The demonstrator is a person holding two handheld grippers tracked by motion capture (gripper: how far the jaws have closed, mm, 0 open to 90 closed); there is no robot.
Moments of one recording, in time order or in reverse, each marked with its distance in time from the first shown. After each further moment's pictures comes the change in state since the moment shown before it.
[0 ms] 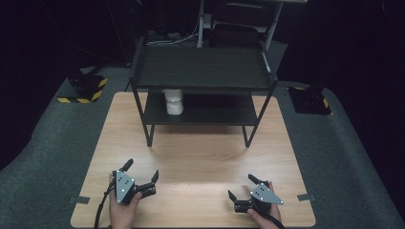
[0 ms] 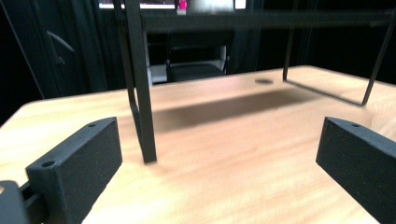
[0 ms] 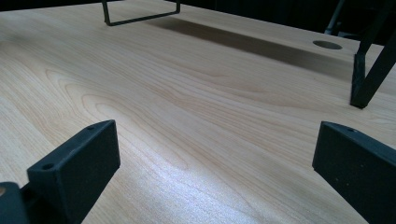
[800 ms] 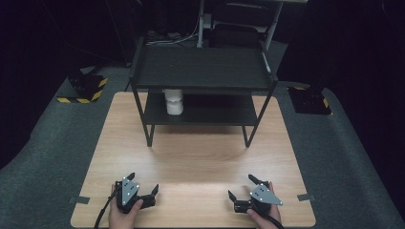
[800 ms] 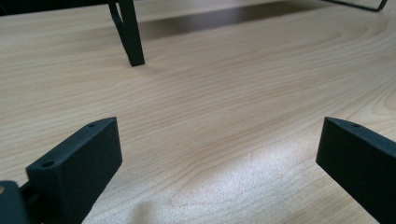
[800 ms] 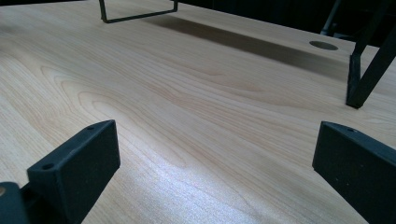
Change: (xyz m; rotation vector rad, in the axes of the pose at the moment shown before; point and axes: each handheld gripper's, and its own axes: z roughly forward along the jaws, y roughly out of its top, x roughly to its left) left arm 0.006 0.001 0.001 0.260 -0.034 -0.001; right arm 0.004 0.000 0.000 0.006 -0.017 -0.016
